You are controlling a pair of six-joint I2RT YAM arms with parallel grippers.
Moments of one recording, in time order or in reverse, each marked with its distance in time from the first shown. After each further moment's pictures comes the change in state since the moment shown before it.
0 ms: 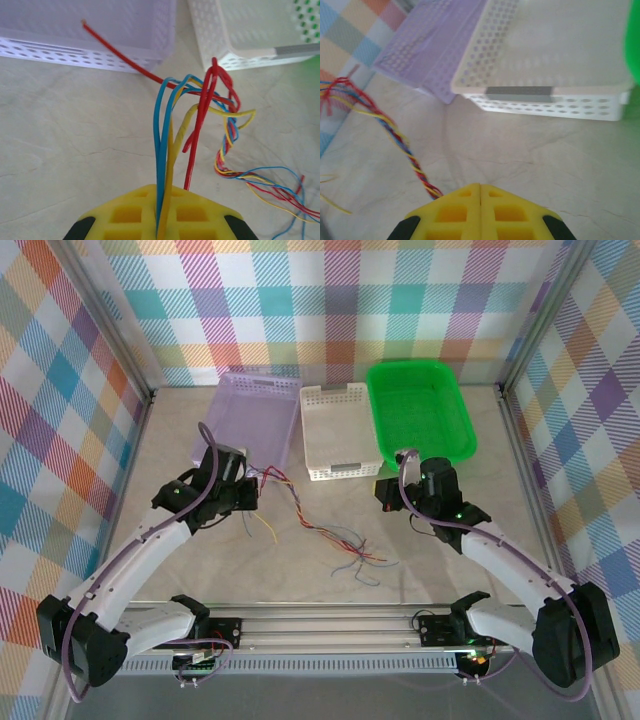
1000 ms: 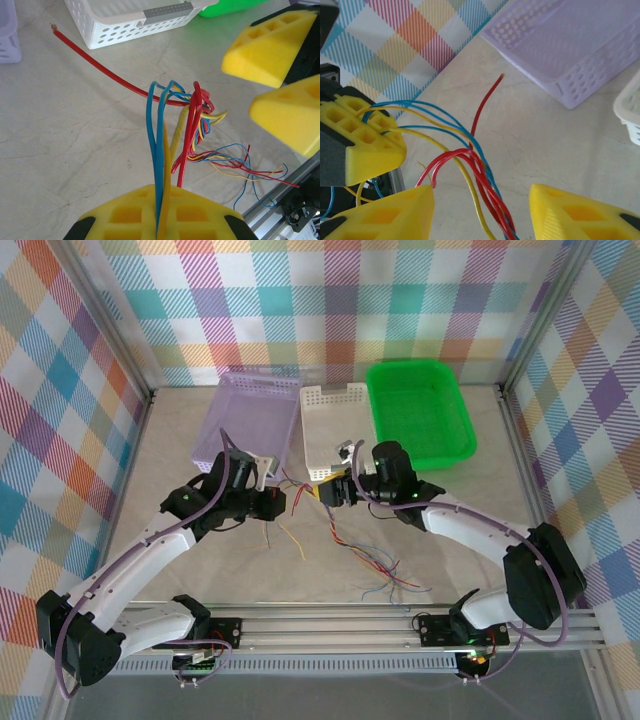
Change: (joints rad) left arm -0.099 -0.004 -0.026 0.100 0.274 0.015; right arm 0.221 0.325 0.225 0.163 -0.189 -0.045
